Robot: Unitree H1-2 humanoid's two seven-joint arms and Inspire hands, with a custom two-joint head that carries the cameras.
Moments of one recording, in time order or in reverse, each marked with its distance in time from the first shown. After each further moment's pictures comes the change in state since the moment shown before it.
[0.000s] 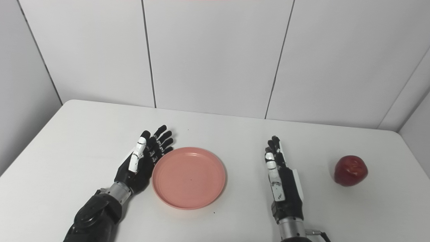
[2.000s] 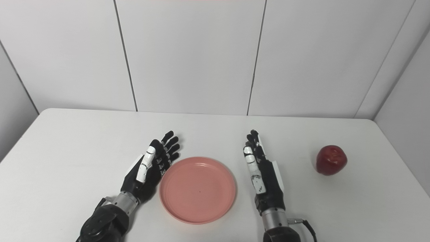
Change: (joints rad) left arm 0.018 -0.059 -0.075 -0.042 0.104 -0.053 0.024; right arm -0.009 0.012 0.011 0.000 -0.028 0.000 -0.011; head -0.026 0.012
